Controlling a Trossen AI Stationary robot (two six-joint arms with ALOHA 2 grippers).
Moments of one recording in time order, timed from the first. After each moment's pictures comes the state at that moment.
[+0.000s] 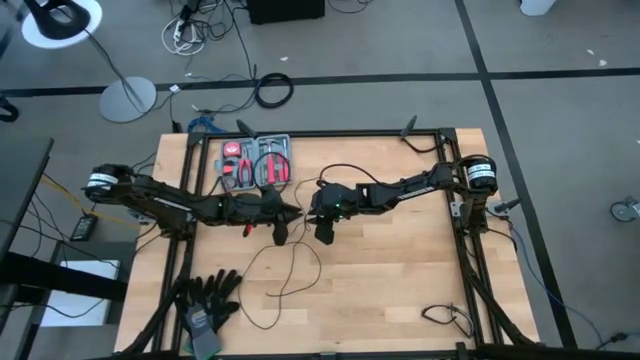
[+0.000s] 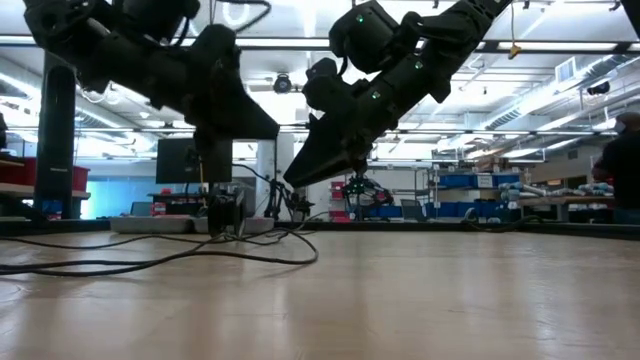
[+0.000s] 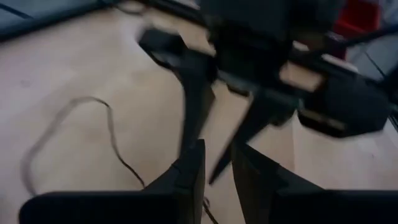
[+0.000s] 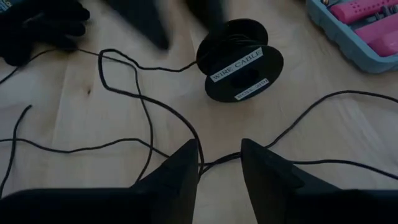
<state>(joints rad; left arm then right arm) -0.05 1.32 0.47 0.49 -0.24 -0.40 -0.03 1.88 1.11 0.10 0.01 0.23</state>
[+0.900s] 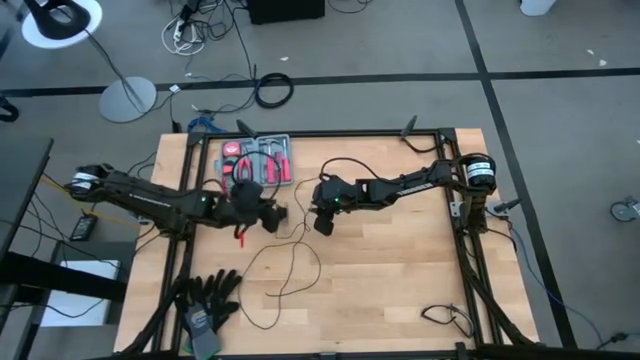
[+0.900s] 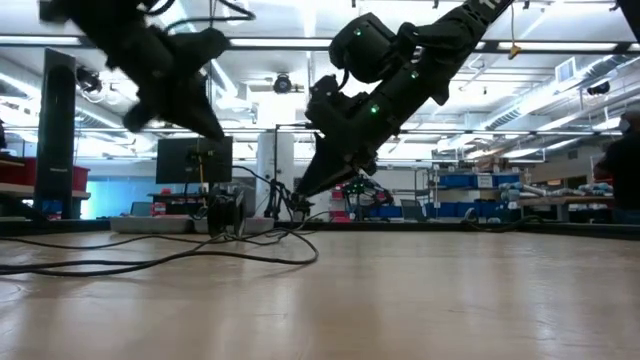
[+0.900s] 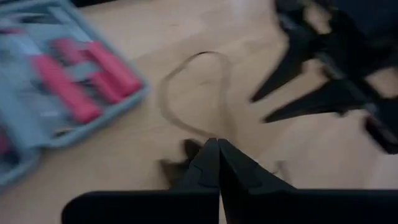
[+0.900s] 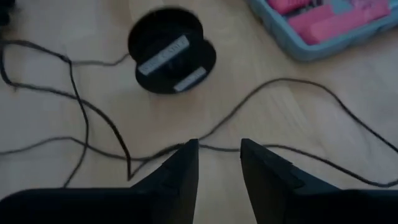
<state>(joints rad) -0.15 1.13 0.67 -0.35 -0.60 -0.91 -0.07 1.88 1.11 0.05 0.12 0.20</state>
